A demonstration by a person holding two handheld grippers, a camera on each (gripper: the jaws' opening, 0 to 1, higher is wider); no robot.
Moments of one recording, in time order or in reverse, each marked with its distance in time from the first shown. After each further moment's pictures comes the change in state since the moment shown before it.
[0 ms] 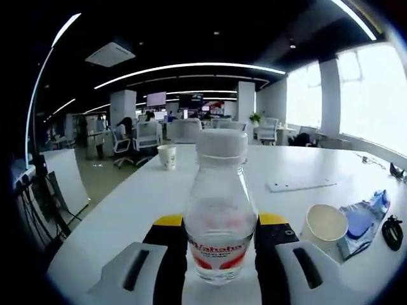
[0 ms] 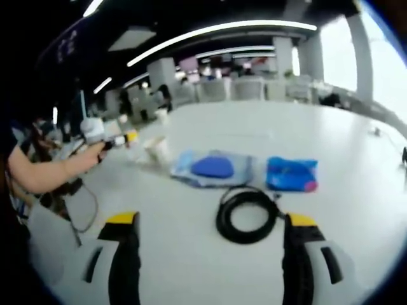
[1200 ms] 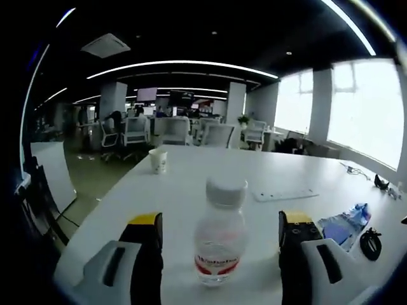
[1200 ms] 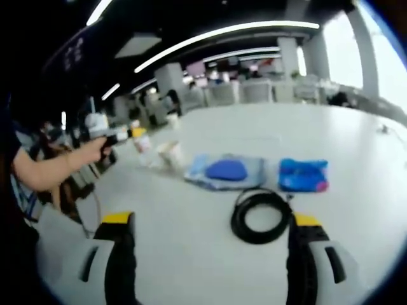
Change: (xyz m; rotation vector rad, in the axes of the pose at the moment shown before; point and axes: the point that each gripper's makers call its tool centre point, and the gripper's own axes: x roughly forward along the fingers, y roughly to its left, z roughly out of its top) left arm -0.011 0.000 0.026 -0.048 0.023 -0.102; right arm -0.005 0.018 0.004 0.019 -0.026 0.073
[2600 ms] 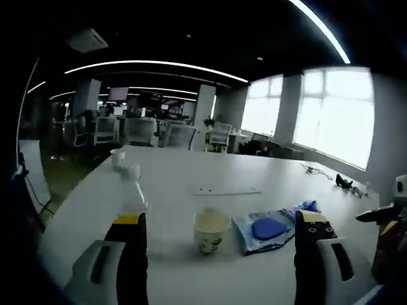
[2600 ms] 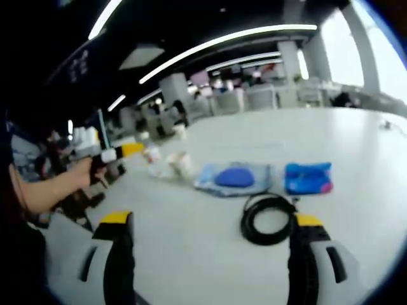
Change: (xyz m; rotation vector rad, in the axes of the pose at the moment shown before) left arm -0.084 -0.106 0.003 -0.005 -0.011 -0.223; right arm -0.017 0.015 0.009 0.042 -0.079 0.061
